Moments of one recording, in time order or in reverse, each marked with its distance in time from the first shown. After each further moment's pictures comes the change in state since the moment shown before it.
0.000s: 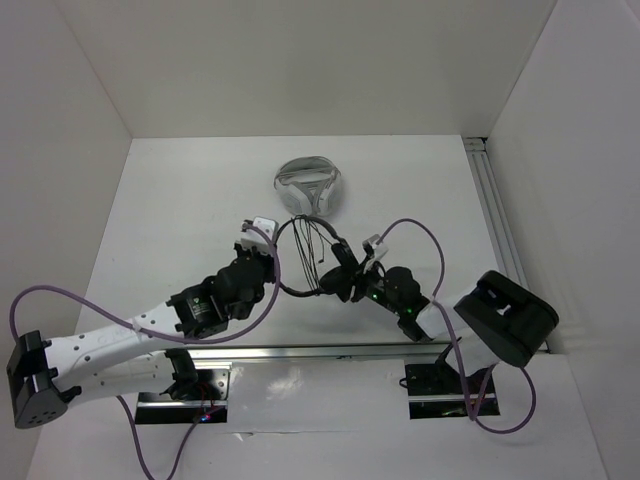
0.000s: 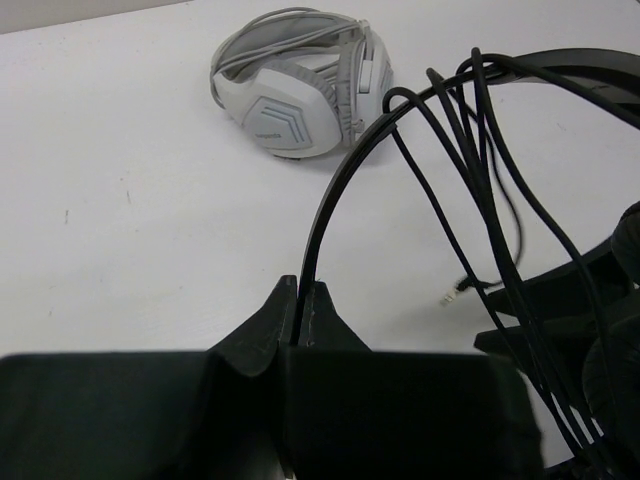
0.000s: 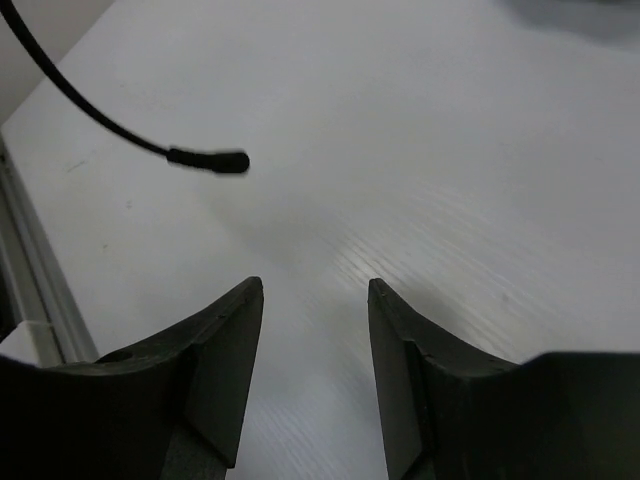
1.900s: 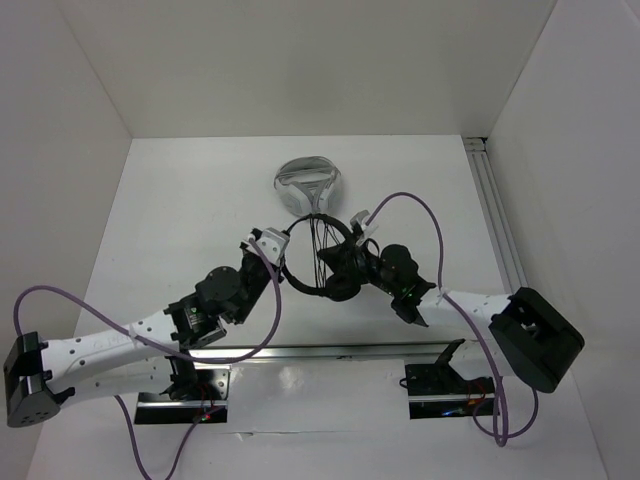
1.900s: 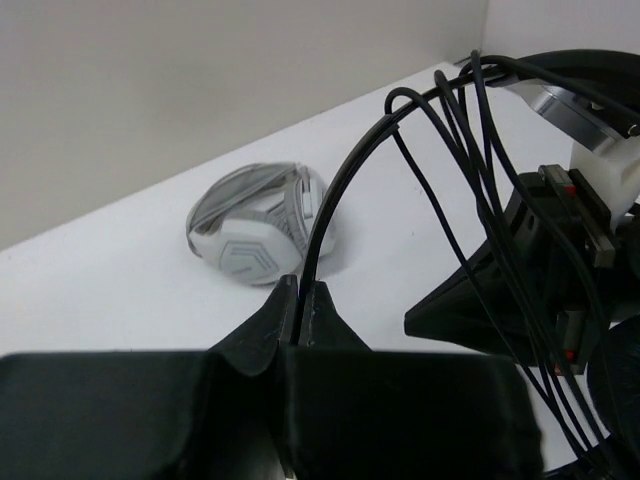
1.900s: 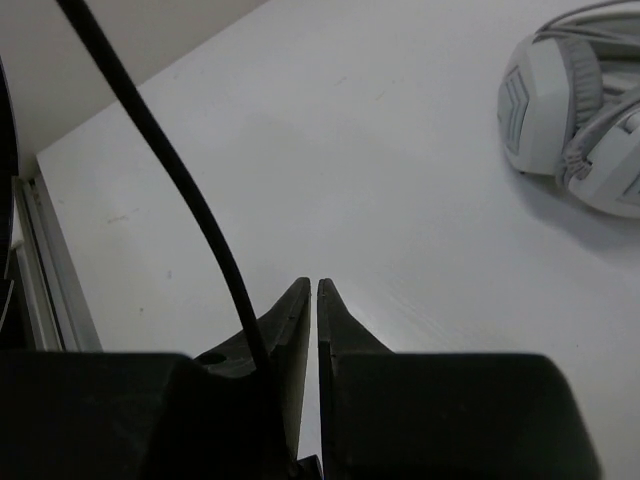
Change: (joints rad) left arm -0.061 -0.072 -0.059 0.371 0.137 0.430; right arm 0.019 -0.230 0.204 -0.294 0.002 -0.160
